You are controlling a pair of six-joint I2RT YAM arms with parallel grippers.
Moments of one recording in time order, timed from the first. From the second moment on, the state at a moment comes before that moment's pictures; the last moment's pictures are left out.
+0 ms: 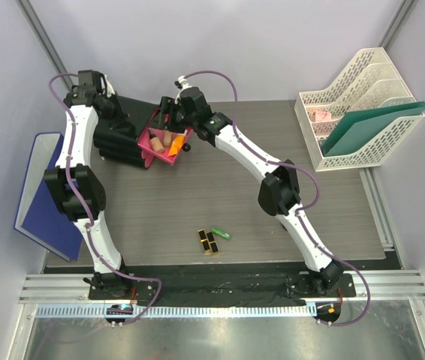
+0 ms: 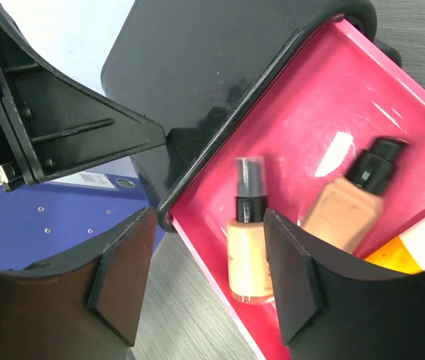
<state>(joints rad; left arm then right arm) 0.10 2.00 2.03 -0.94 0.29 -0.36 0.73 2.49 2.51 -0.35 -0.24 0.72</state>
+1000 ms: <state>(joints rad) 0.10 2.01 2.04 -0.95 0.29 -0.34 0.46 2.21 2.11 -0.36 -0.15 0.84</state>
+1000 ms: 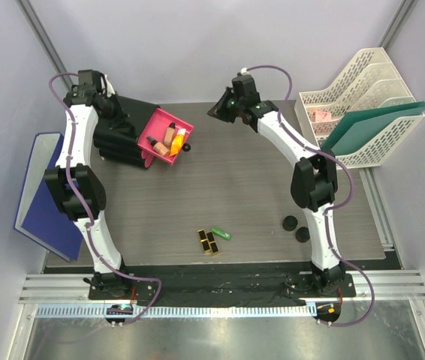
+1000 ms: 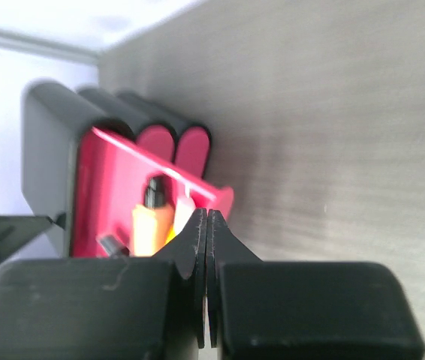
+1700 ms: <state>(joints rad) 0.10 2.01 2.04 -0.96 0.29 -0.34 0.53 2.43 2.09 -0.45 -0.36 0.96</state>
